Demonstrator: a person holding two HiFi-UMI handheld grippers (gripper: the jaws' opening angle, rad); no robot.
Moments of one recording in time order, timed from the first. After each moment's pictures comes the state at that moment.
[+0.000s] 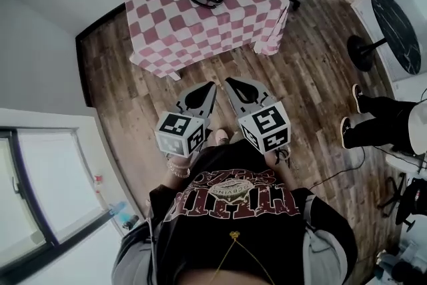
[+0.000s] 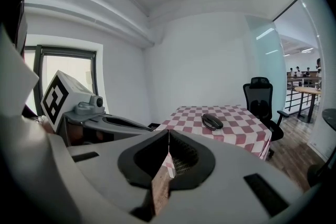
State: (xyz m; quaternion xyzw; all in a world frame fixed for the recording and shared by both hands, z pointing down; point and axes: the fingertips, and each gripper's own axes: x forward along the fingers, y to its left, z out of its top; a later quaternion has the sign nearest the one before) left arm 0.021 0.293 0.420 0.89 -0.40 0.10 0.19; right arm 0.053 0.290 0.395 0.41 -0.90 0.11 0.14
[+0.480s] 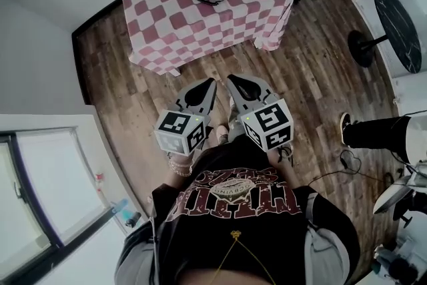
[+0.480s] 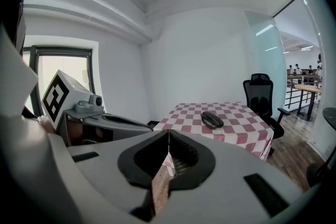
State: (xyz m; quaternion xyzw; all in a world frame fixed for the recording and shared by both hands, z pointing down) left arm 0.005 0.263 0.426 0.88 -0.41 0.09 0.22; right arm 0.041 0.260 0.404 0.41 -0.89 0.13 0.15
